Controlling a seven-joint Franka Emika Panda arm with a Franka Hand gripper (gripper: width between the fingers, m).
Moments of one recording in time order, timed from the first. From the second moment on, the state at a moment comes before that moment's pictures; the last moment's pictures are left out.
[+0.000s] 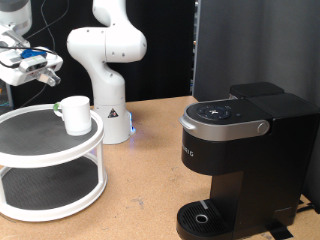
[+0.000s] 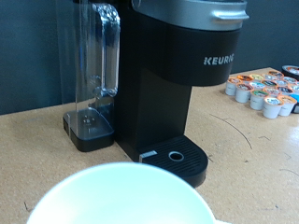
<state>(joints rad) -0.29 -0.75 -0.93 -2.79 0.42 1.85 -1.39</state>
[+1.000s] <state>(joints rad) -0.27 -0.70 -0.97 -2.81 0.42 1.94 -1.46</state>
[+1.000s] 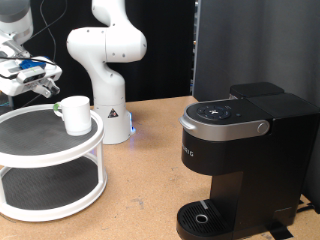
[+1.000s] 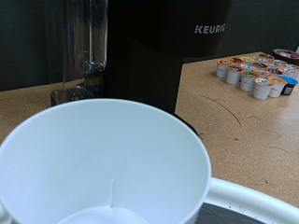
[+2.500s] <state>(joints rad) -0.14 -0.63 -1.08 -2.84 0.47 2.06 -1.56</state>
